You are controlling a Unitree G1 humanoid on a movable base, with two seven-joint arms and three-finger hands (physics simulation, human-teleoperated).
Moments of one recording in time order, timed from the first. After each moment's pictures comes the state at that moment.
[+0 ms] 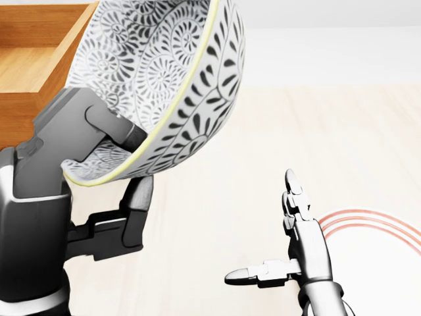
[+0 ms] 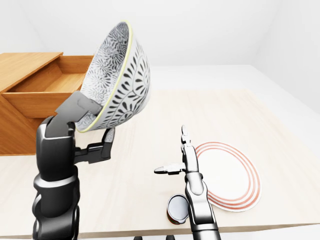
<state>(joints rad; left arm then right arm) -0.07 -0.02 -0.18 -0.74 0.72 -0.09 0.00 0.02 0.00 0.02 0.01 -0.07 0.00 0.02</state>
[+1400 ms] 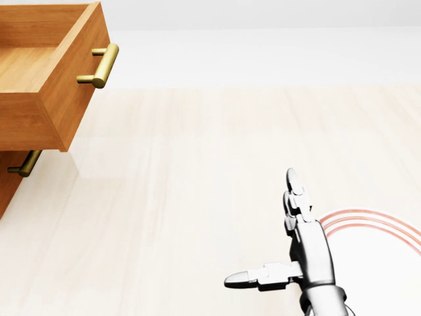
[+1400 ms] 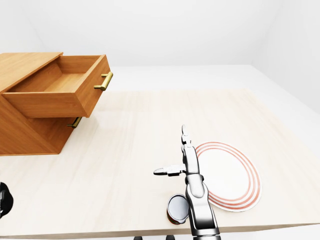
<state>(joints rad) -0.86 0.74 0.32 0.21 0.45 -0.09 0.35 0.05 0.00 0.03 -0.07 -0.08 0.02 0.02</state>
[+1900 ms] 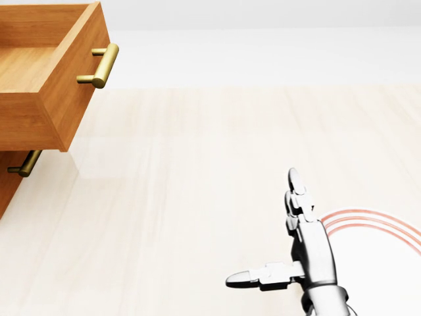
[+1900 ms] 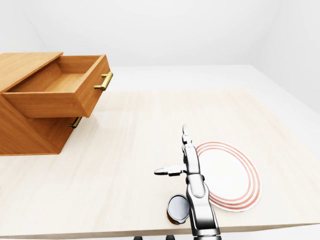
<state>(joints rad) -1.11 0.87 0.23 0.98 0.53 -0.09 0.52 0.06 0.00 0.03 -0.08 -0.08 0.03 0.02</state>
